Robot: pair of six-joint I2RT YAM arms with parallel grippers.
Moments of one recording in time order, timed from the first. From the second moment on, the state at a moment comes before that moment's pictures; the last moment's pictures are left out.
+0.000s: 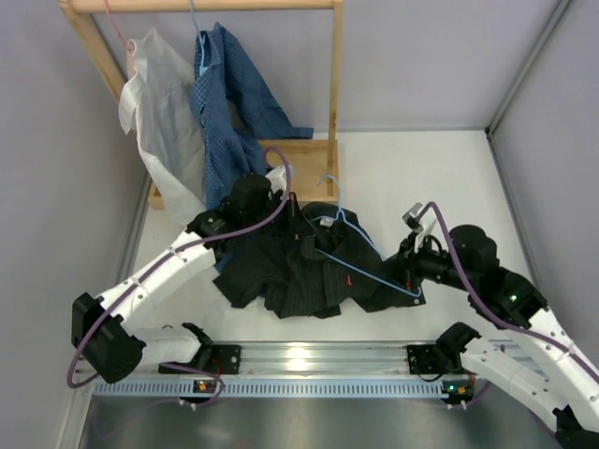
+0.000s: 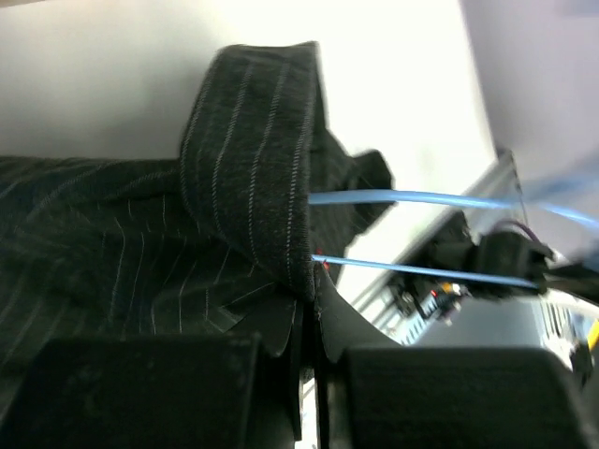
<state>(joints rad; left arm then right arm) -0.65 1.24 1.07 -0.39 0.29 -0.63 0.64 0.58 0.84 -0.68 -0.31 0.18</state>
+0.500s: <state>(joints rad) -0.89 1.25 1.39 -0.64 0.26 -0.49 0.64 0.53 0.70 -0.34 -0.38 0.26</state>
